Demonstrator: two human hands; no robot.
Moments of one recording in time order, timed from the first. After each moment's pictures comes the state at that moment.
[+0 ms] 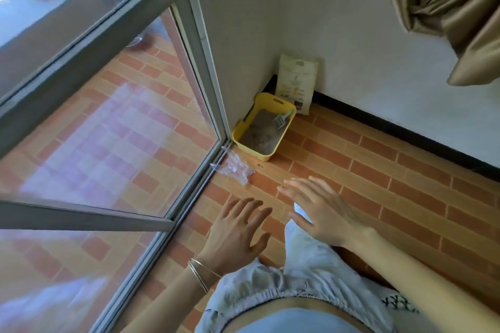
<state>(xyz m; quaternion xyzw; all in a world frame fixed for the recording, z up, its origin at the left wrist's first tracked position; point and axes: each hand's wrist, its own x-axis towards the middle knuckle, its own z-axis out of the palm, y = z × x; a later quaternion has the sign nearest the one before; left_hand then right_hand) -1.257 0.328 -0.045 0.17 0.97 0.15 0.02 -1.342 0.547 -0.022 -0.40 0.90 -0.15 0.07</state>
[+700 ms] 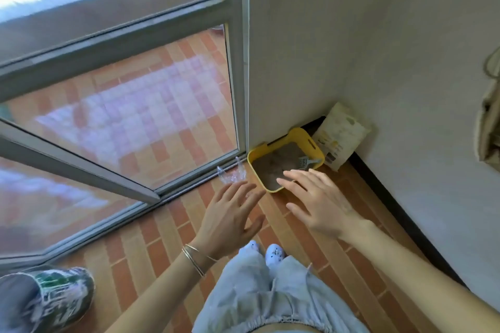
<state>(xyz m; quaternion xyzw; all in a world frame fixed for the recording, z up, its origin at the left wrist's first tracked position) -1.445 0.423 -0.012 -0.12 0.98 0.14 -0.04 -1.623 0.576 -0.002 -0.61 0.78 -0.09 0.09</state>
